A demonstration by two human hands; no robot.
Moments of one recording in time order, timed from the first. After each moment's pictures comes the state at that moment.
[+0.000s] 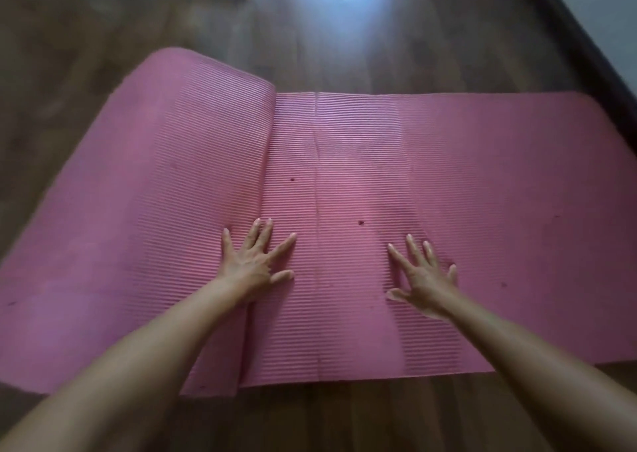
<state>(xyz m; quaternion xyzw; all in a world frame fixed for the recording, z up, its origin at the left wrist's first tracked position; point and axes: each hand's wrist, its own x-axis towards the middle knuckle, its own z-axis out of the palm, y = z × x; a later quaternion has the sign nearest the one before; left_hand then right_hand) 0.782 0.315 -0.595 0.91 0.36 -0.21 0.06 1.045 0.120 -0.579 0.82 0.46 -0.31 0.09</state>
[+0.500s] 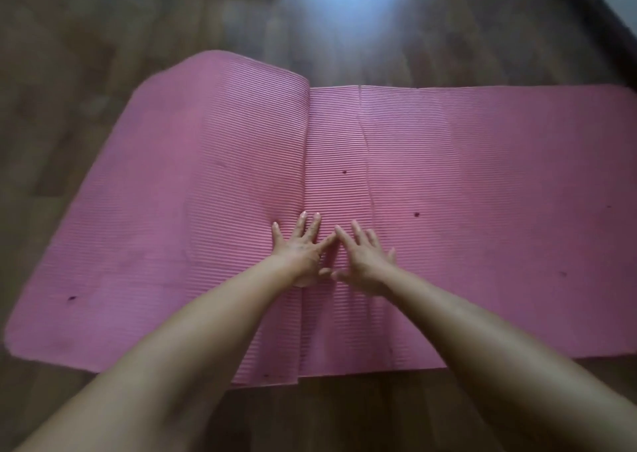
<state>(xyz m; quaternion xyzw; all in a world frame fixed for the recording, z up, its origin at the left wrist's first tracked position) 0.762 0.341 -0.582 0.90 0.29 -0.29 0.12 0.875 0.242 -0.559 0.79 0.47 -0.38 0.02</state>
